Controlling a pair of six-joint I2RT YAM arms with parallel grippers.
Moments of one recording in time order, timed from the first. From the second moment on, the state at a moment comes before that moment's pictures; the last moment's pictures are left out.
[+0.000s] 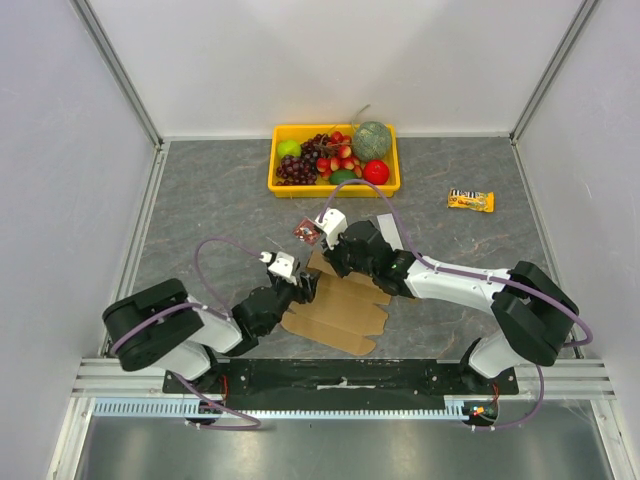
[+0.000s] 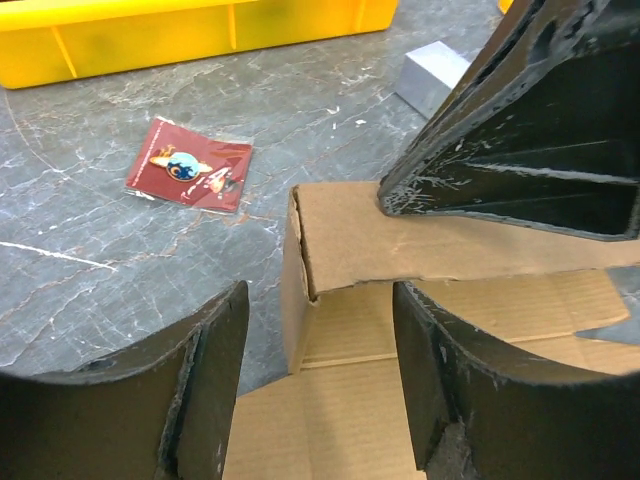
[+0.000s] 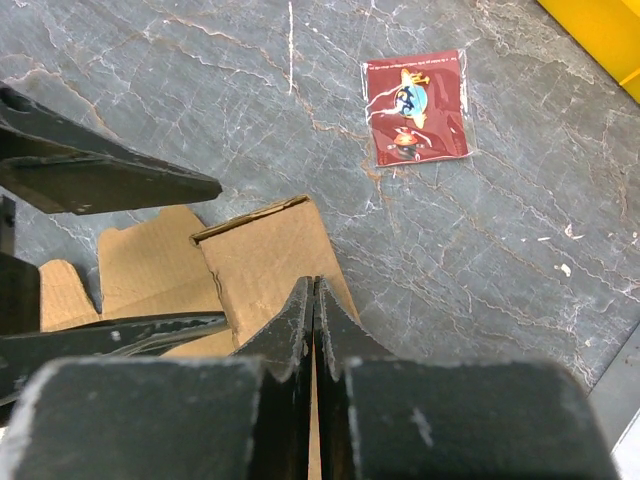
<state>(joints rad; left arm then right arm) -0.98 1.51 0.15 1.26 -0.48 -0.17 0.88 1.52 0.84 0.16 0.01 -0.01</state>
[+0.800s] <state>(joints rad) -1.03 0.42 0.05 0.36 -0.38 -0.49 0.88 1.51 0.84 0.14 0.03 -0.02</state>
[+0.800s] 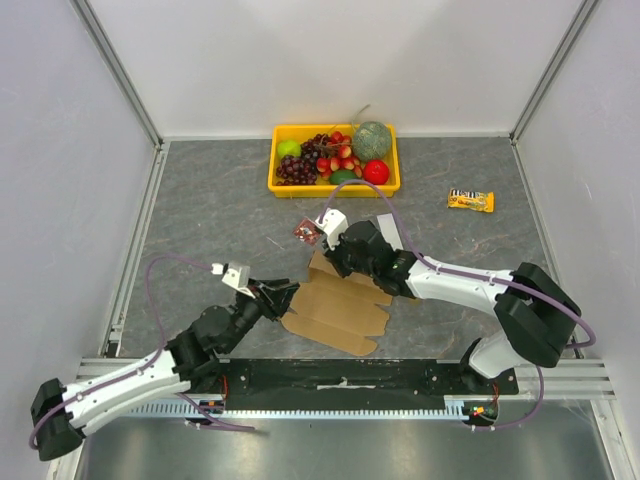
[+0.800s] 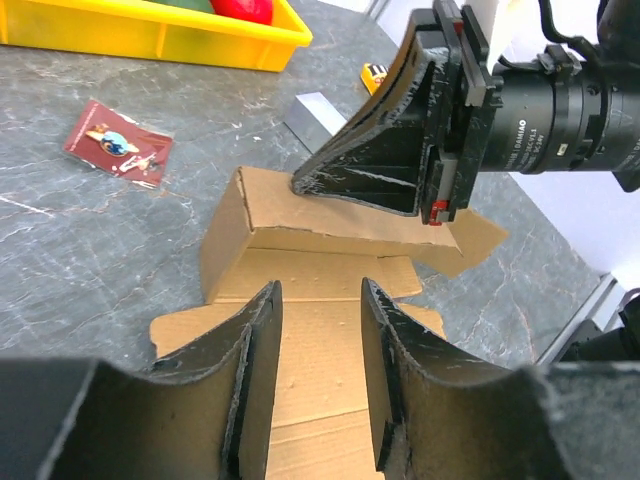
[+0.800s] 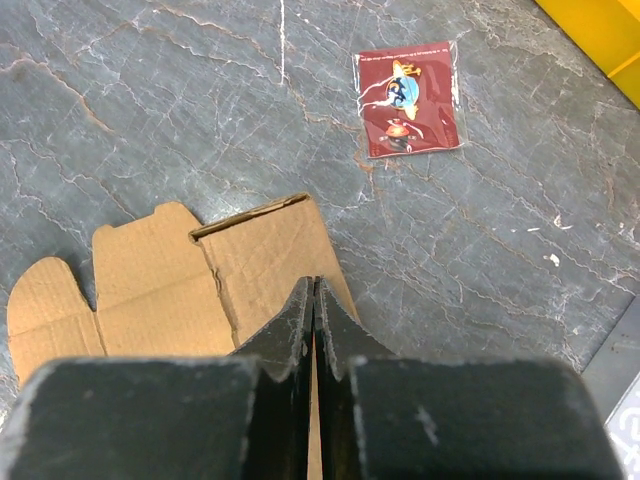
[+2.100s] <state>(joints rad) -0.73 1.42 0.95 0.13 0.17 -0.21 0.66 1.00 0.81 -0.57 0.31 0.31</state>
